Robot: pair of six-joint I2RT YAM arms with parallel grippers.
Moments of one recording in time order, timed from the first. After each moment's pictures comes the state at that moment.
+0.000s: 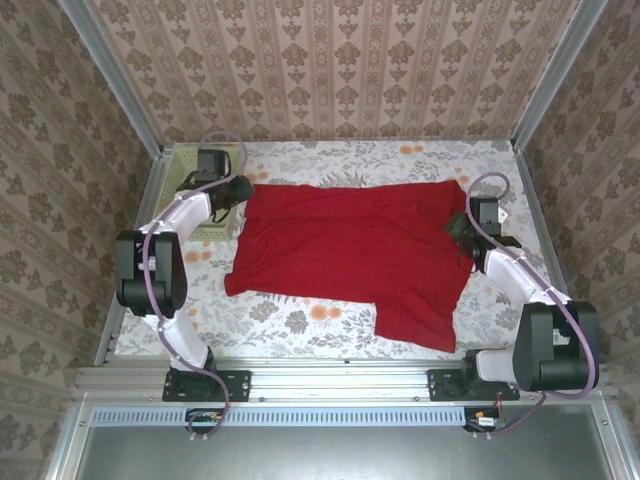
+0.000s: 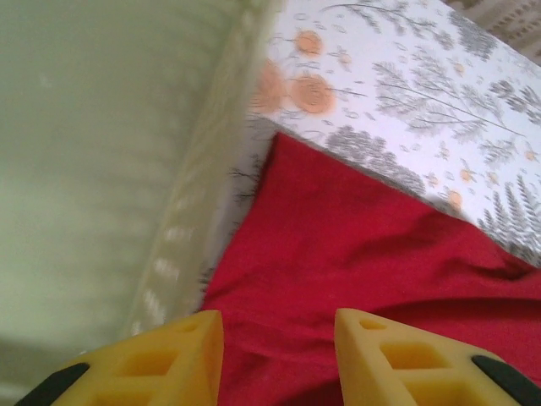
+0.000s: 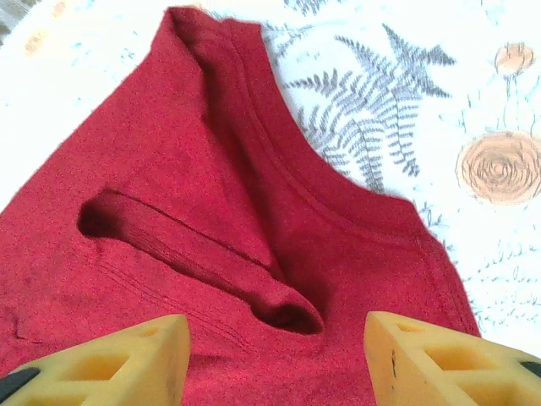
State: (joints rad) left arm -0.17 1.79 1.31 -0.35 0.11 -0.49; right arm -0.03 1.32 0.76 -0.26 0.16 0.70
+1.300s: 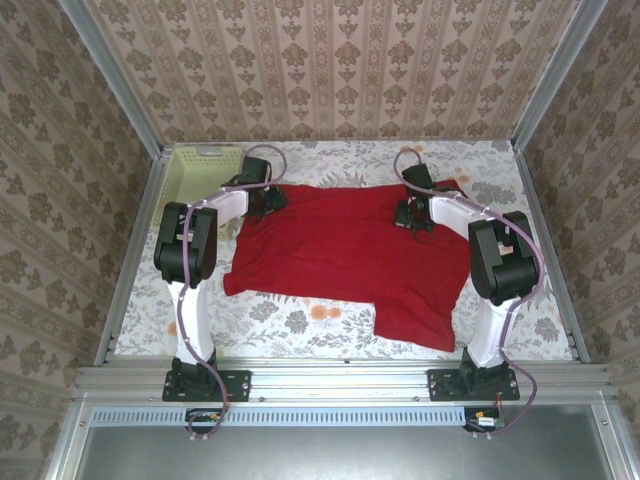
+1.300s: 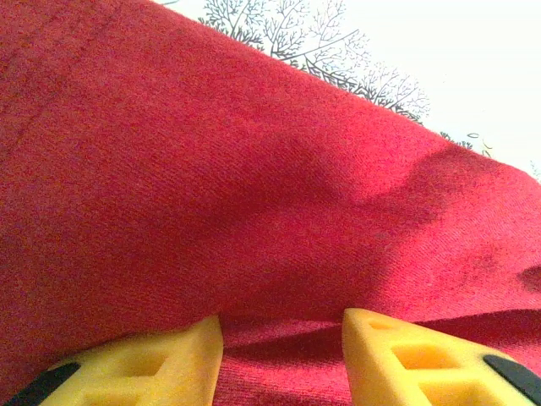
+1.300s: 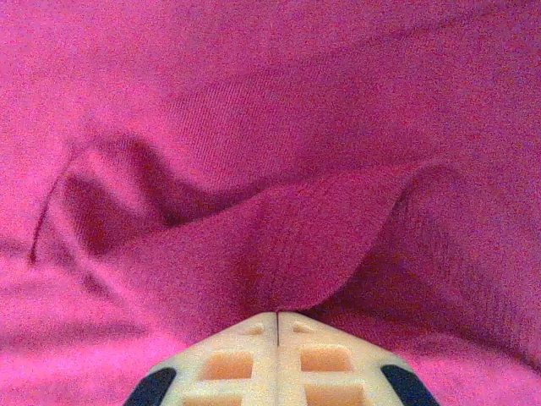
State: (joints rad) left arm -0.29 2.12 1.44 -0.28 0.13 -0.54; right arm 0.22 1.89 1.26 -0.50 0.07 0.47
